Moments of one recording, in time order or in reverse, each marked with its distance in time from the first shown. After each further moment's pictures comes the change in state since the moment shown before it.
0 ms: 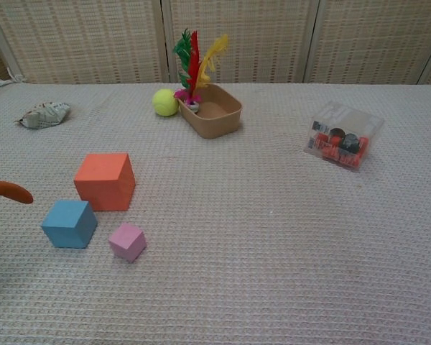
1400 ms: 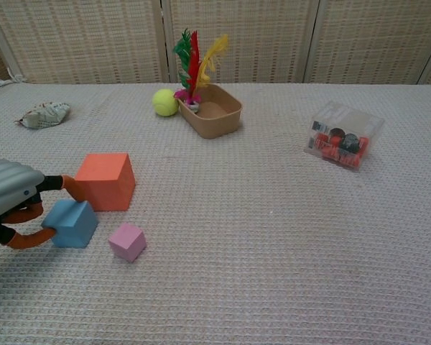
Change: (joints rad) left arm -0.137 -0.192 -0.069 0.122 -0.152 -0.081 0.091; right arm 0.006 0.020 0.000 -0.038 0.057 -0.067 -0.041
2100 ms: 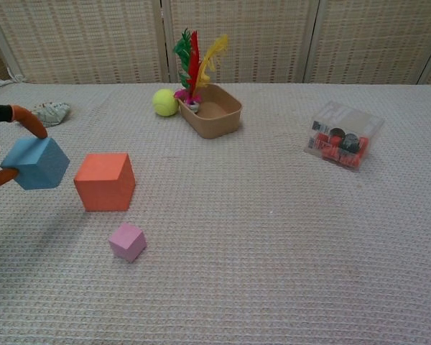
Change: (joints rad) left arm 0.022 0.193 -0.047 -0.234 -0.001 0.125 0.014; right arm 0.004 -0.001 -0.008 -0.007 -0.006 -0.014 -0.008
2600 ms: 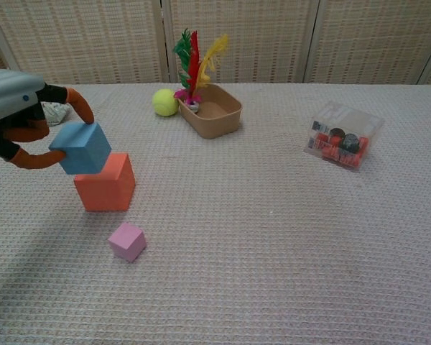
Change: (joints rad) left arm -0.116 -0.015 -0.086 -0.158 -0.175 -0.125 0.212; right arm -0.006 0.018 -0.003 -0.007 -0.006 0.013 0.026
